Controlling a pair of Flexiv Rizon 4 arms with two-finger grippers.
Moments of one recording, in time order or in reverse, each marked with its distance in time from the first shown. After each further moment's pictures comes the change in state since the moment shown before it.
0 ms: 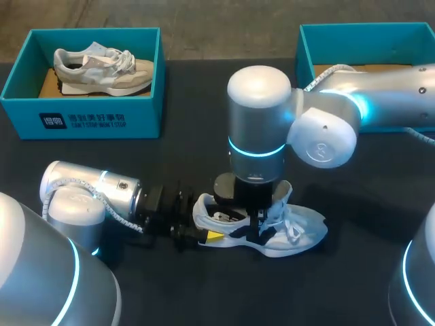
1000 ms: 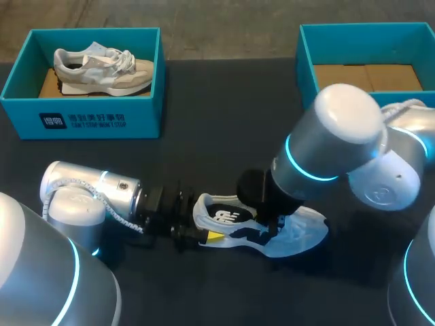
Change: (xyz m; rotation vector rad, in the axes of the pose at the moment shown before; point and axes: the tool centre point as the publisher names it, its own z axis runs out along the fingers) left arm 0.001 -0.001 0.001 0.000 0.000 0.000; right arm 0.002 -0.005 -0.033 -0.347 -0.176 -0.013
